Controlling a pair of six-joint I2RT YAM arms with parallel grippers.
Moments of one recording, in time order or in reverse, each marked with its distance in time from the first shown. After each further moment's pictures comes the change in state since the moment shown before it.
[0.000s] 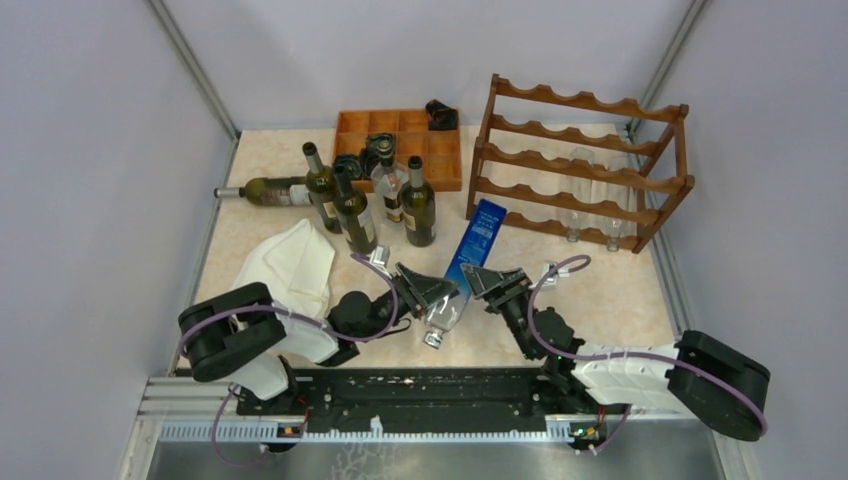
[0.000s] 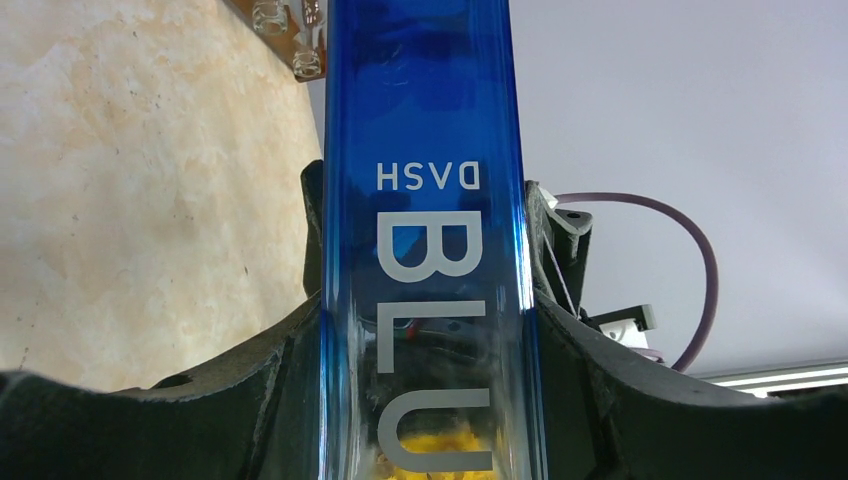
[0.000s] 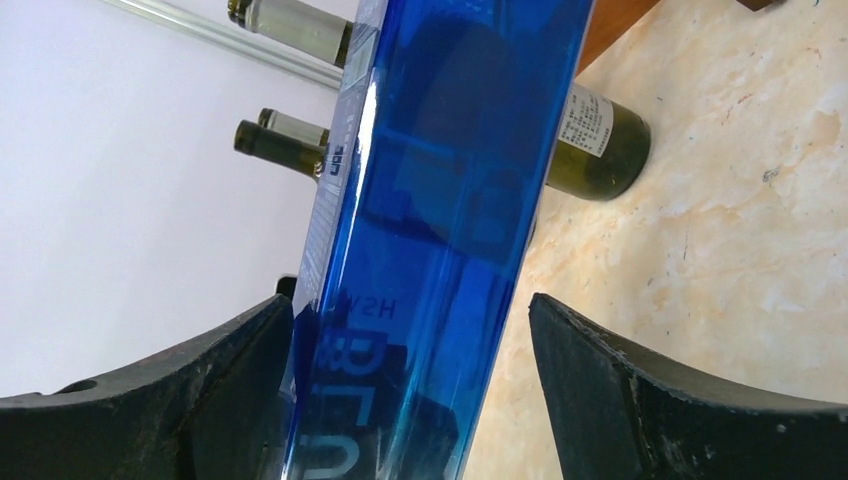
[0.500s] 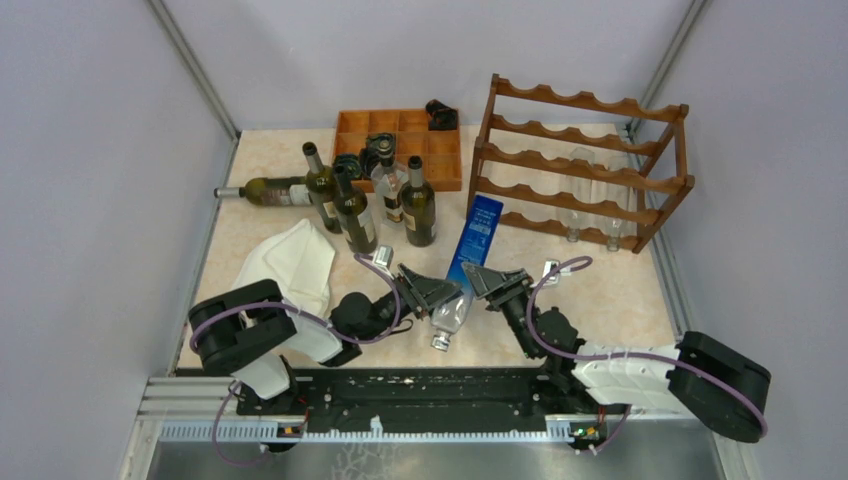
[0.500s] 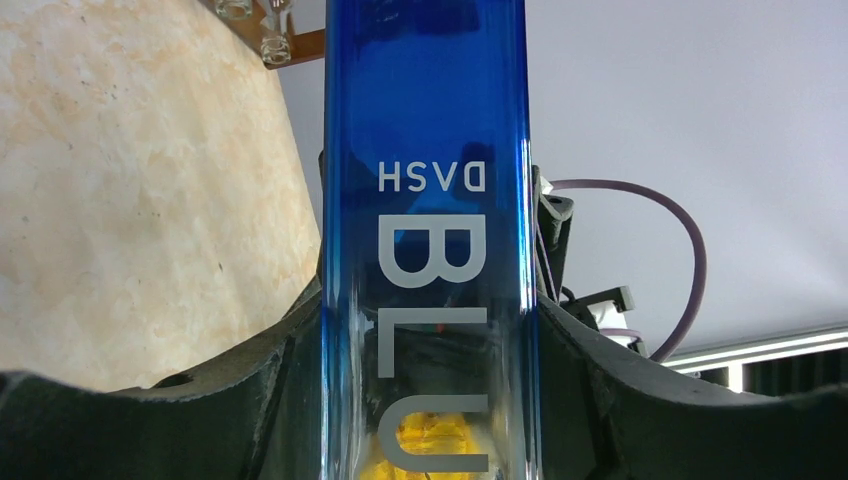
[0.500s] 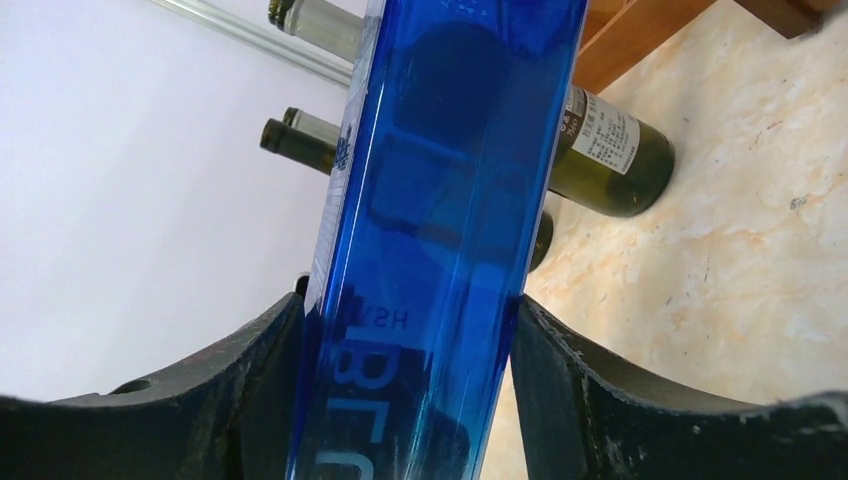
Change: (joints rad) left arm 0.001 0.055 0.003 0.079 0.028 -0.008; right arm -0.014 0.045 0.000 0.110 -0.023 -0.058
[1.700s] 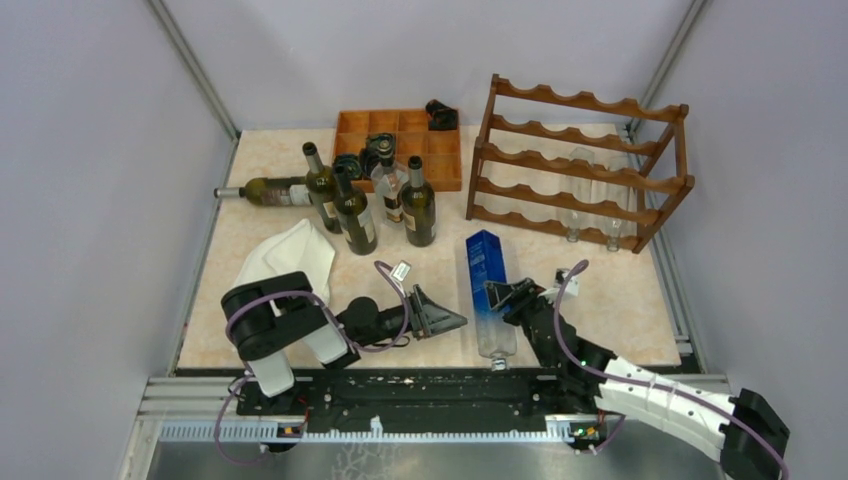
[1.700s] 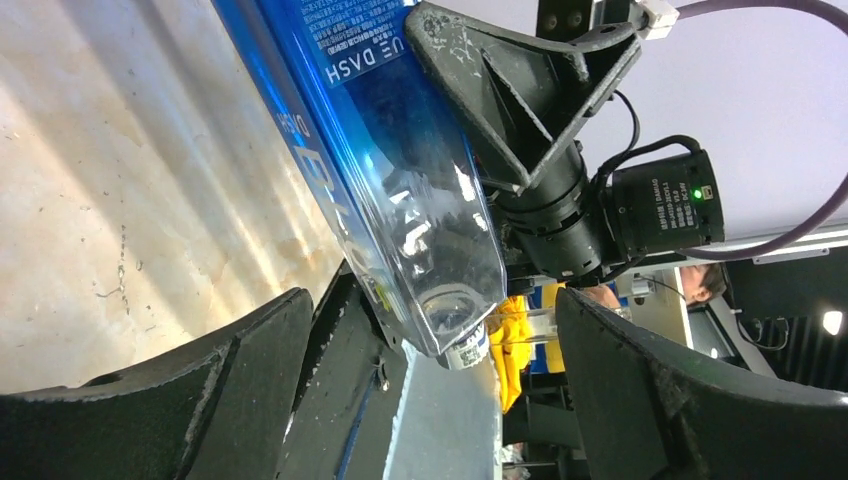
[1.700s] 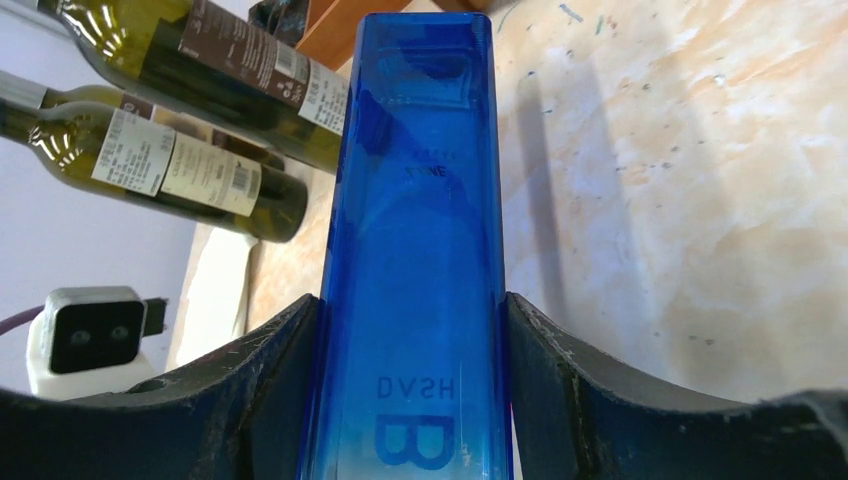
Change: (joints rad) left arm 0.012 0.186 -0.034 0.074 0.275 0.148; right arm -0.064 -0.487 0.000 -0.902 0.057 -0.047
